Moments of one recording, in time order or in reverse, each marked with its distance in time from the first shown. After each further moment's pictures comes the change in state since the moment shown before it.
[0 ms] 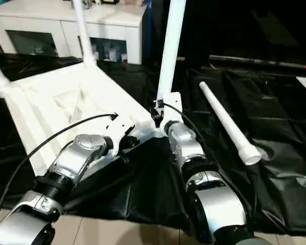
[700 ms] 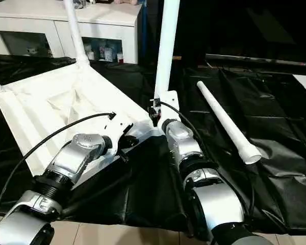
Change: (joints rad) left arm 0.002 0.019 0.006 -0.014 -0.017 0.016 -0.011; right arm -0.028 0.010 -0.036 0.025 -0.030 -0.003 0.042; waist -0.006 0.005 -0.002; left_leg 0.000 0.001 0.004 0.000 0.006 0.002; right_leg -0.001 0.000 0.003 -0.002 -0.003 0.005
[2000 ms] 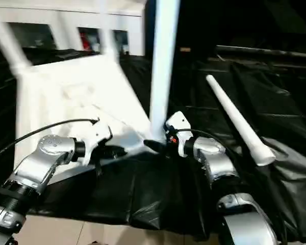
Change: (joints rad) left arm 0.140 0.261 -0.058 -0.179 -0.103 -0.225 -0.468; right arm 0.301 -0.280 0.161 -0.412 0.015 0.039 0.850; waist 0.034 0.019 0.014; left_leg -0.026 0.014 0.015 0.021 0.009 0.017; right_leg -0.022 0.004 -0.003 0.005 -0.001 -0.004
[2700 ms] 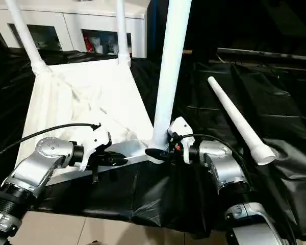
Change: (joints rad) left arm 0.012 0.012 -0.007 0.001 -0.005 -0.016 -0.034; right arm 0.044 -0.018 0.015 -0.076 0.021 0.060 0.036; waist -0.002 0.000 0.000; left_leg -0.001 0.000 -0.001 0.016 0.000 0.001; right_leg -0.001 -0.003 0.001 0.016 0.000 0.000
